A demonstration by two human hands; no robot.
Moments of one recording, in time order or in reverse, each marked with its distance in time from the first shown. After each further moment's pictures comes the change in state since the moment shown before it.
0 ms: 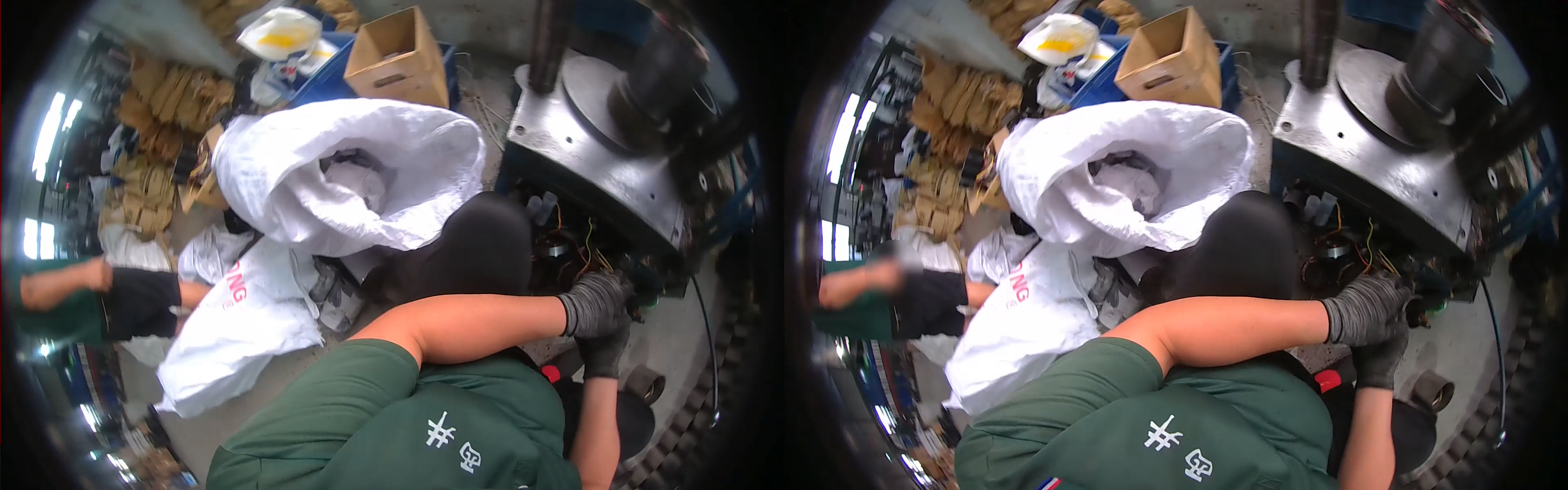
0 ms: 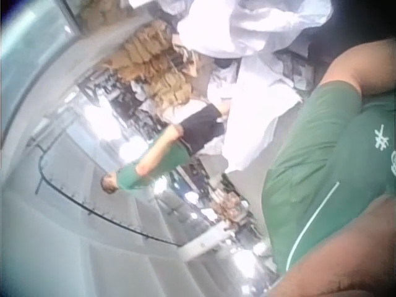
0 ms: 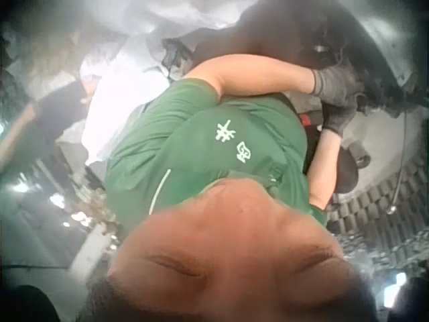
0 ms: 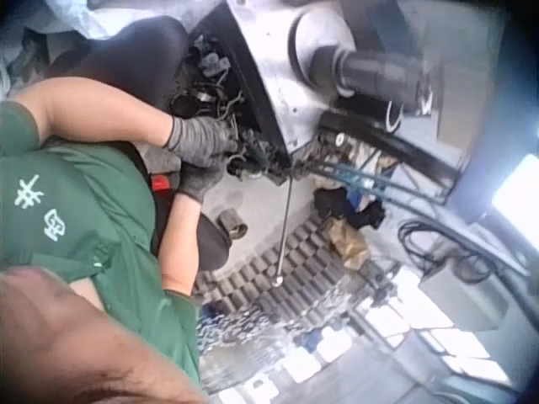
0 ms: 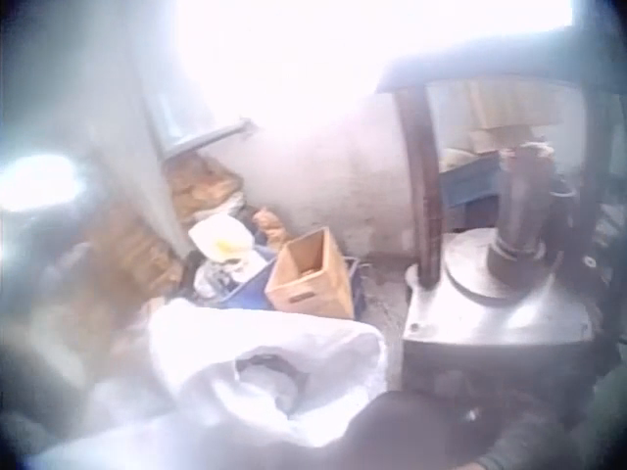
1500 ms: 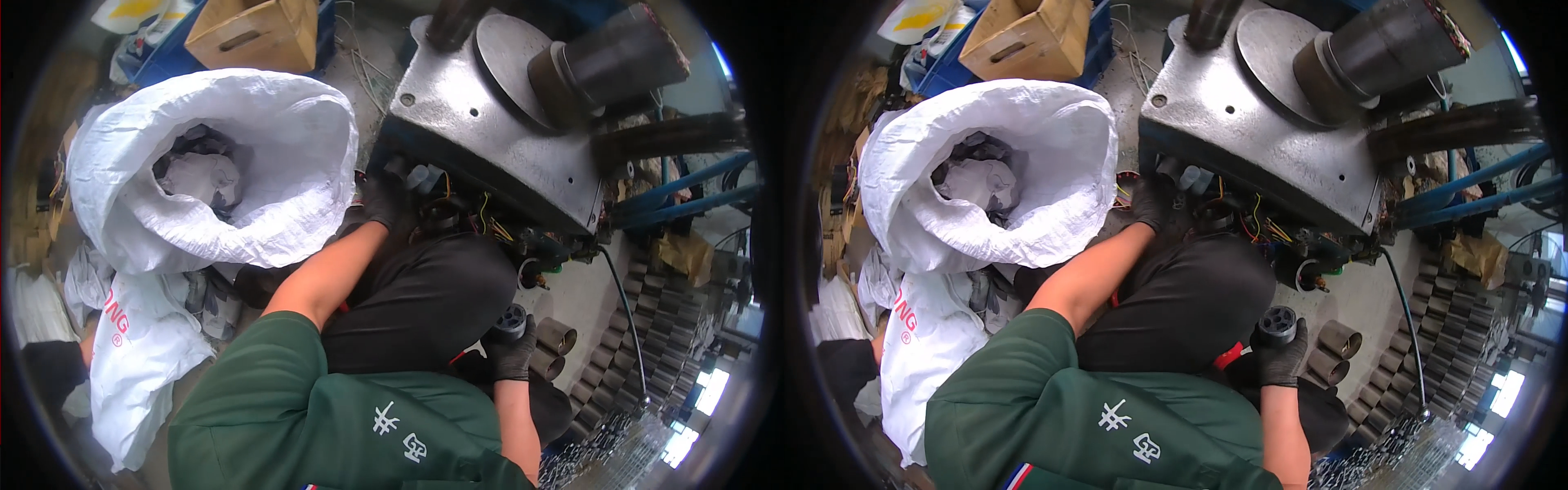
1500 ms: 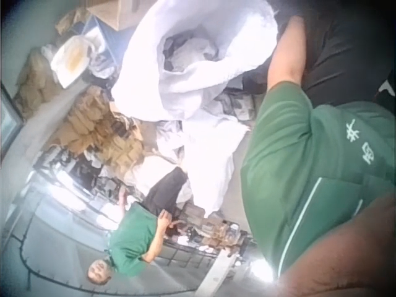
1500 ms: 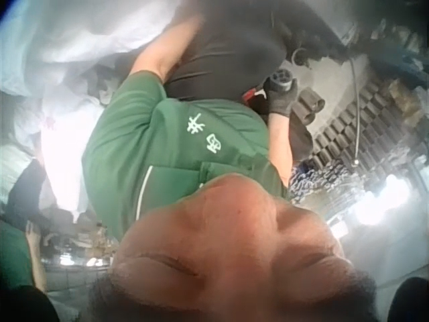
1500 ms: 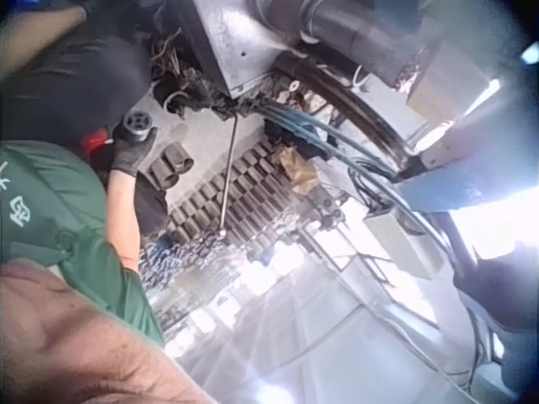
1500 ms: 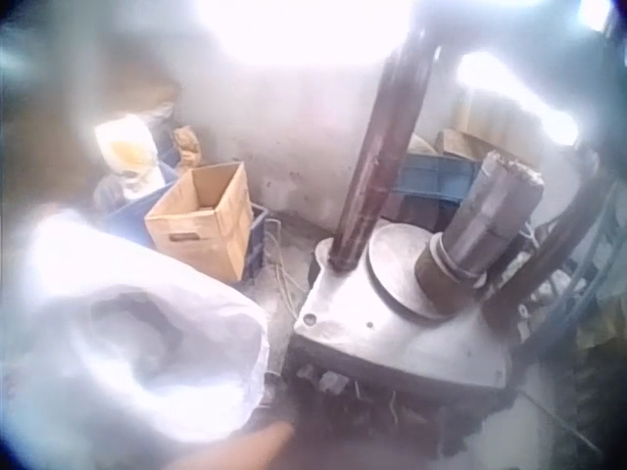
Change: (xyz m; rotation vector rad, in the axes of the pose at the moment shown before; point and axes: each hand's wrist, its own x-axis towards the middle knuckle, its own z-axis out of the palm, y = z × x) left_hand 0.001 -0.300 0.043 -0.014 0.466 -0.858; right_hand -0.048 -0.019 -0.053 0.062 0.897 -0.022
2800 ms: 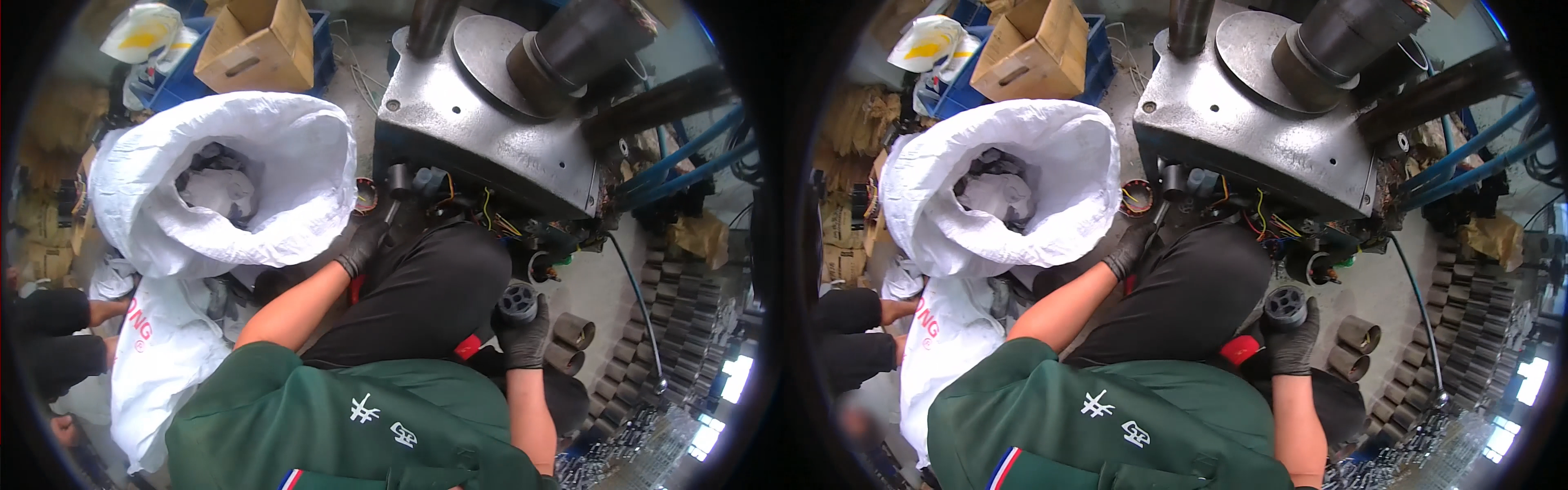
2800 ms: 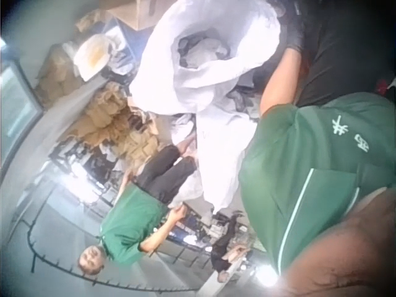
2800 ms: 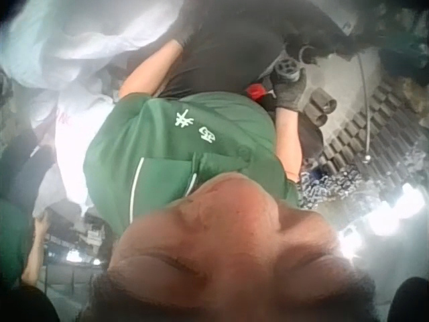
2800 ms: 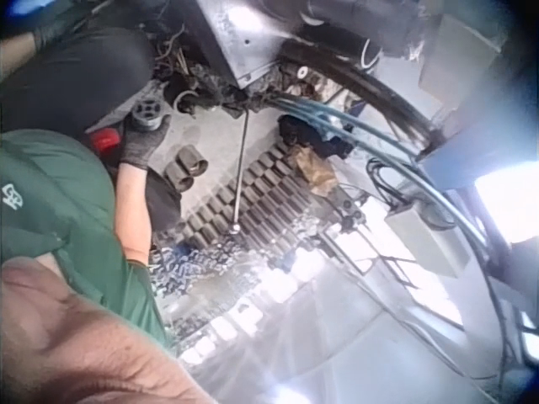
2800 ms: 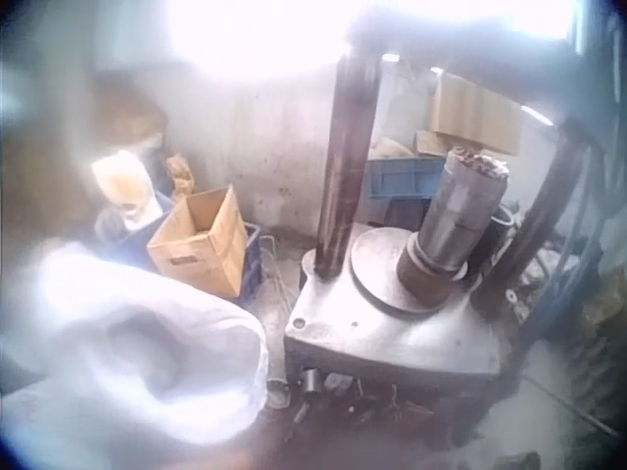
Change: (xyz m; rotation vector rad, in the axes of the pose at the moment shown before) left_hand -0.064 -0.103 -0.013 -0.752 -0.562 -0.229; right_hand -0.018 0.003 0.027 -0.024 -0.154 0.003
